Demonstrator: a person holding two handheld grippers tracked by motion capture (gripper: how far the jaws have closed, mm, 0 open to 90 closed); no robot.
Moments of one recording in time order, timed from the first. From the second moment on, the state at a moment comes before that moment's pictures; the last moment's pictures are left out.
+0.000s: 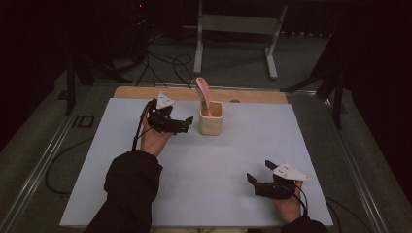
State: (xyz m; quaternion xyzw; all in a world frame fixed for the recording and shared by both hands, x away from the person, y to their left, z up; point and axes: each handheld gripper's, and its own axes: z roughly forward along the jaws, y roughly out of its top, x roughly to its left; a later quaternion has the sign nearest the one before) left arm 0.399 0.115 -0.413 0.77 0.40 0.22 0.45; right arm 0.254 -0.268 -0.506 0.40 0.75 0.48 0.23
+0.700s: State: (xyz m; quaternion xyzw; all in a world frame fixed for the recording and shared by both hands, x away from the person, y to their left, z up) left arm 0.341 0.175 -0.429 0.76 0.40 0.24 0.45; right arm 0.253 -0.265 -0.506 0.40 0.75 0.48 0.23
